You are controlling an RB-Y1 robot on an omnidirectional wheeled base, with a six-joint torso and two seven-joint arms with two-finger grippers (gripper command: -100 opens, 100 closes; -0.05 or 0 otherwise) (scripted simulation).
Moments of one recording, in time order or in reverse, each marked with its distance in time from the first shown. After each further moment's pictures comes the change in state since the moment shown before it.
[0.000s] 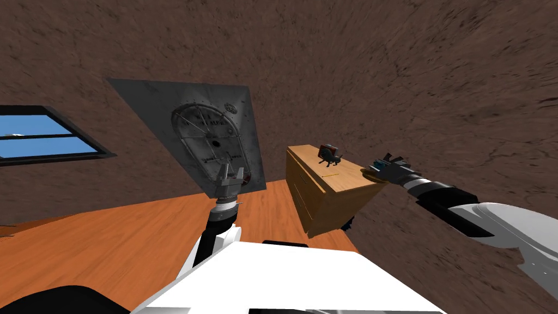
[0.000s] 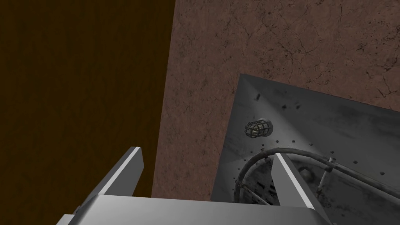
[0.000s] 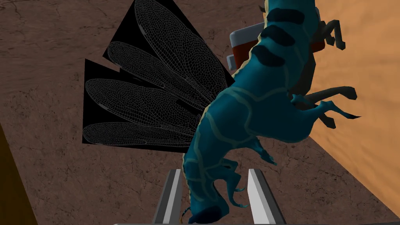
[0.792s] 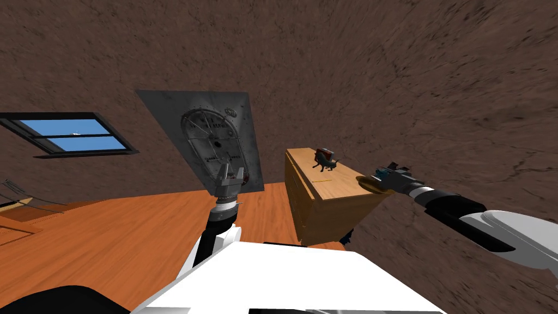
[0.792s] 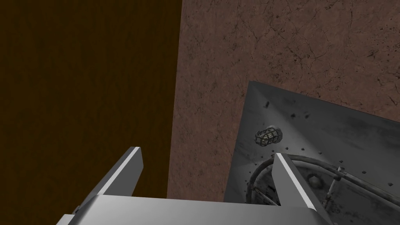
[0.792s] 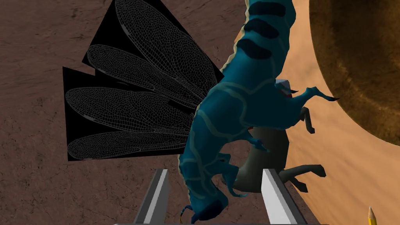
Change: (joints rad) left arm 0.000 0.000 0.000 0.000 0.000 0.000 0.000; right arm 0.094 -0.074 0.054 0.069 -0.023 0.010 -0.006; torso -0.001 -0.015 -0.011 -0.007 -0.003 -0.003
